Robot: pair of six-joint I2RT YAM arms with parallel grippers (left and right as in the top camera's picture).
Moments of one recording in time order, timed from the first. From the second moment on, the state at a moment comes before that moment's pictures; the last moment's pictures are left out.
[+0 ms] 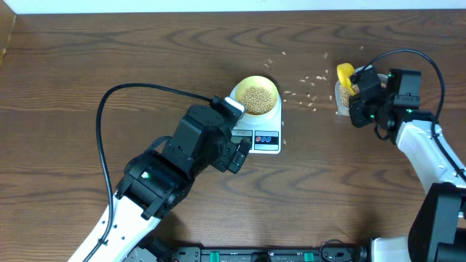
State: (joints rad) left arm -0.64 1.09 1.10 -0.79 -0.05 -0.03; right arm -0.11 1.60 0.95 -0.31 -0.32 -0.40
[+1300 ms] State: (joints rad) left arm -0.64 1.09 1.10 -0.79 -0.05 -0.03; right arm -0.14 1.60 0.95 -0.48 -0.32 0.07
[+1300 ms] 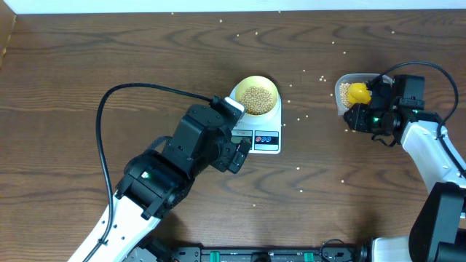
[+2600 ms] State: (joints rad) left arm -0.64 1.09 1.10 -0.79 -0.05 -0.03; right arm -0.16 1.42 0.95 -0.49 -0.28 0.13
